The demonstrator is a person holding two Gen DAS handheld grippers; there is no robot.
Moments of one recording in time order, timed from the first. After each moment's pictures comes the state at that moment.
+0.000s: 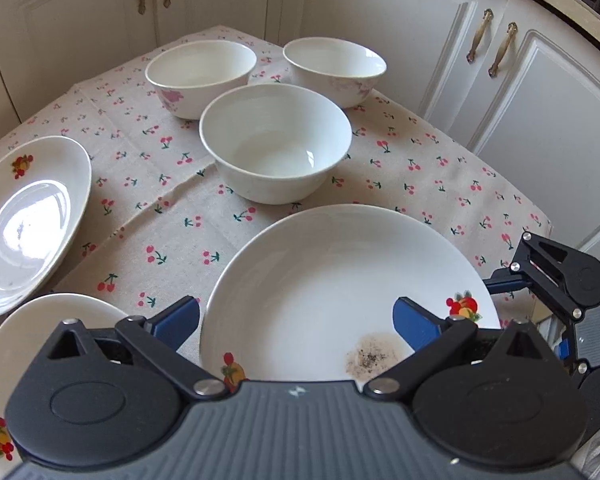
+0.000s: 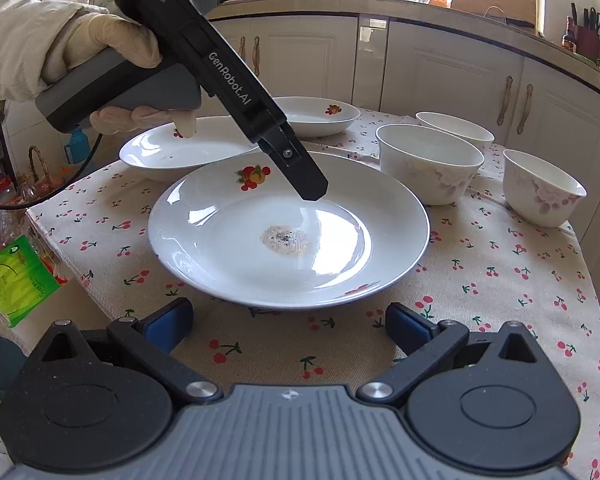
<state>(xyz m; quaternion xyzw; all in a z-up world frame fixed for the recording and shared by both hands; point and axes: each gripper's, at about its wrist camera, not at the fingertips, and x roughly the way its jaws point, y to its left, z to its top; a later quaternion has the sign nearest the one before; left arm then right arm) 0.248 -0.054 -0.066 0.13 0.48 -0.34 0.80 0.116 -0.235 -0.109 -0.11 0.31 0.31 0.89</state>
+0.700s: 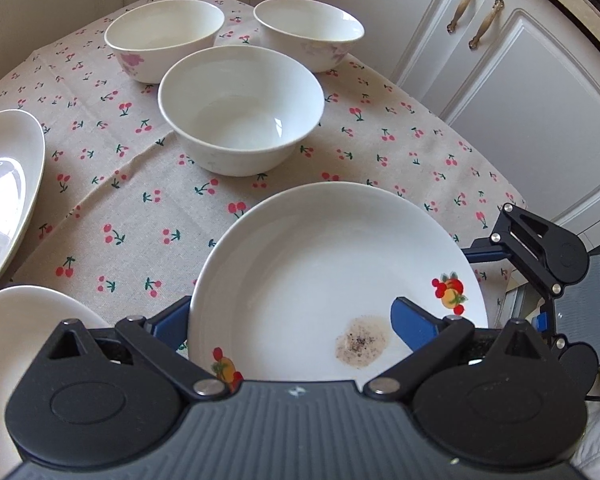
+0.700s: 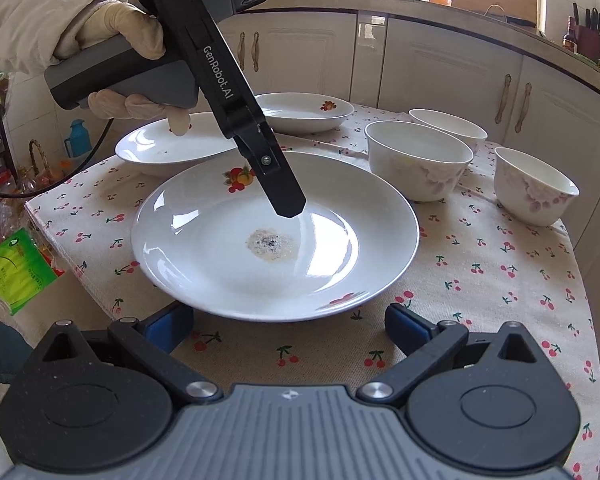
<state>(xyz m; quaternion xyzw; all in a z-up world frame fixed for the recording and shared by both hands) 0.258 -0.062 -0.070 0.12 0.53 -0.37 0.75 0.119 -0.244 -0.106 -0.13 0.32 0.31 0.89</state>
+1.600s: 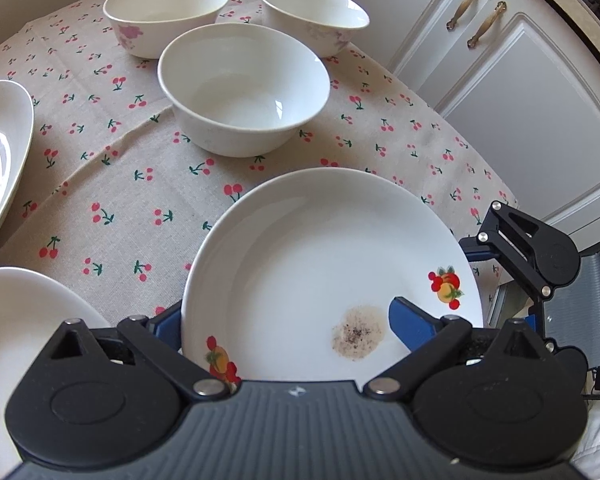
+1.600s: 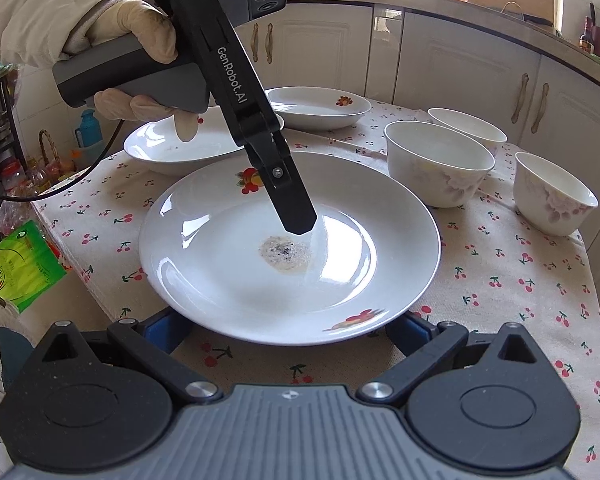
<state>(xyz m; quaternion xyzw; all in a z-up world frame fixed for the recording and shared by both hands) 0.264 -0.058 -0.079 0.09 0.55 -0.38 0.73 0.129 -0.235 -0.105 -0.13 0.33 0.33 0.88</state>
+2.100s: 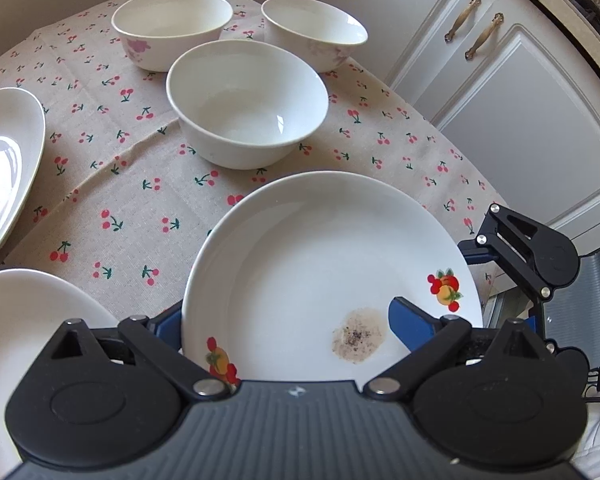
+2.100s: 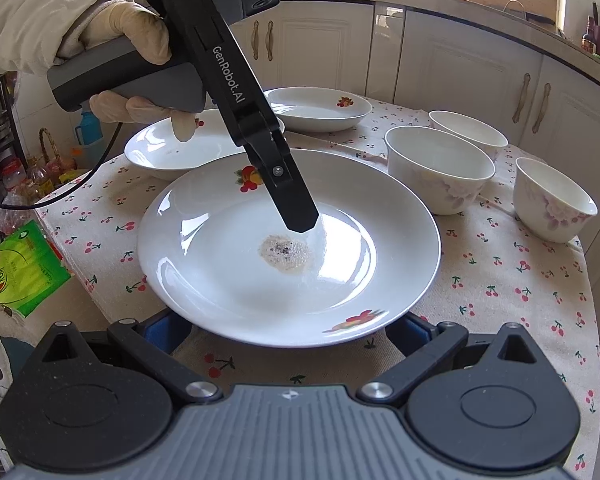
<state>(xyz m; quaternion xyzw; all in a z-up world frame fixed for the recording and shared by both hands) 0.262 -0.052 -0.066 0.08 0.54 -0.38 0.74 0.131 -0.231 -0.095 -0.14 0.34 0.33 0.87</state>
